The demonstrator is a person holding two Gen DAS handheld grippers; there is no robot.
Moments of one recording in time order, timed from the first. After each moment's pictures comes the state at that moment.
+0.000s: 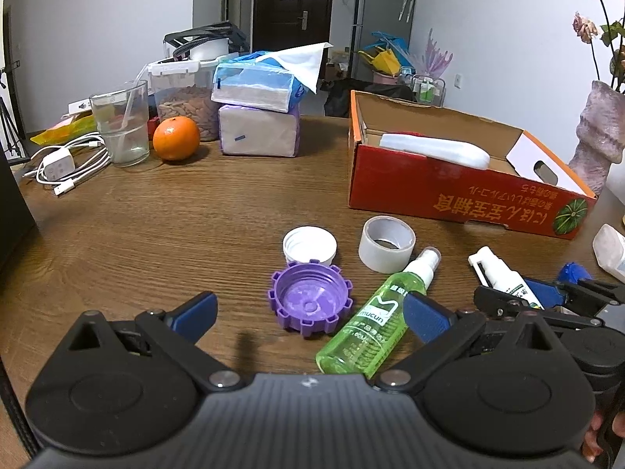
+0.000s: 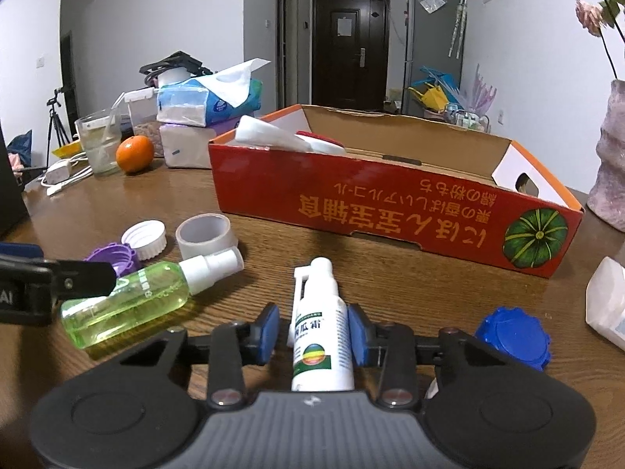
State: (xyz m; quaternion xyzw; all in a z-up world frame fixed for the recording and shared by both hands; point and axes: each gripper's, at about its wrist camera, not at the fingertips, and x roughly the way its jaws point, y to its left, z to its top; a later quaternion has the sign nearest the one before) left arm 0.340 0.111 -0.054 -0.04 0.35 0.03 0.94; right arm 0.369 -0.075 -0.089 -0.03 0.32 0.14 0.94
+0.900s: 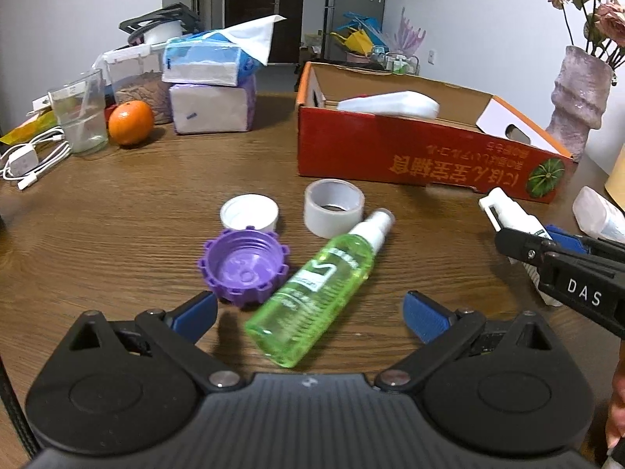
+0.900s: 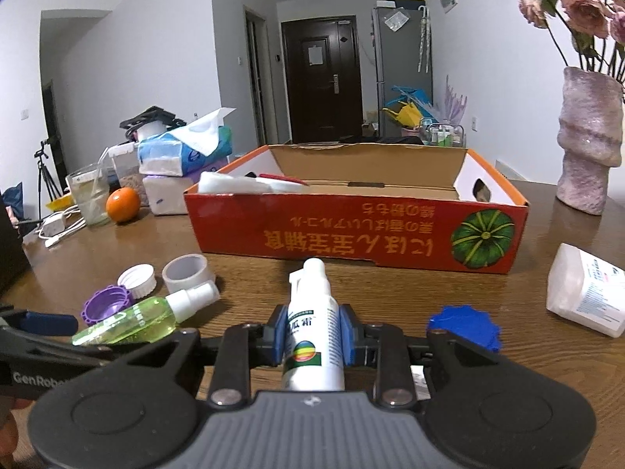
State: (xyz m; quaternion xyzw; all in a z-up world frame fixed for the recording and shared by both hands) left arm 0.342 0.075 -0.074 -0.02 0.37 -0.01 0.93; right arm 0.349 -0.115 -0.073 0.02 0.28 0.12 0.95
